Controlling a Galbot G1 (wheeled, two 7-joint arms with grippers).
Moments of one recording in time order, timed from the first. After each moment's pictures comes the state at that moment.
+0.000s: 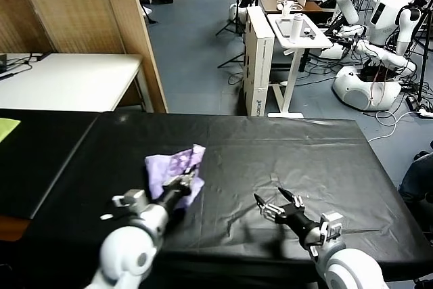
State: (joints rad) left arm 1.29 -1.36 -0.32 -2.11 -0.63 0.53 -0.13; right arm -1.48 1.08 0.46 2.18 0.62 -0.49 0.01
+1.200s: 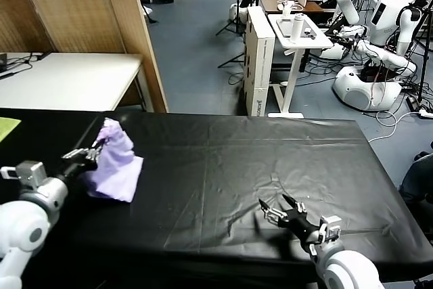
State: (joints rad) left arm 1.36 -0.83 -0.77 -2.16 -0.86 0.54 -0.16; right arm -1.47 1.10 0.45 2.09 0.61 -0.47 0.00
